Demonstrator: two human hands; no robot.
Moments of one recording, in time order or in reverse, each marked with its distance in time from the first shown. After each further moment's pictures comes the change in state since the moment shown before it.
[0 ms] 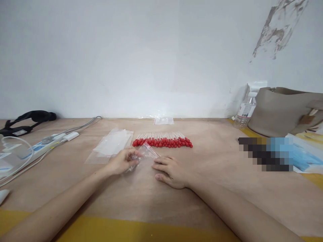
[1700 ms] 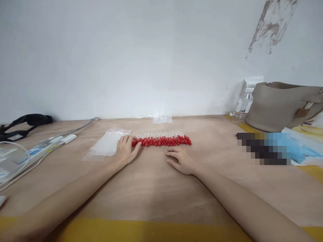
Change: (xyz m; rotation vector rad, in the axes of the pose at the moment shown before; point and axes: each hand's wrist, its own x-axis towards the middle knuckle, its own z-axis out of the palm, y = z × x) left_hand 0.030 -0.015 0.017 0.568 0.517 0.131; right_hand -0.012 0.039 -0.006 -0.022 0.204 0.188
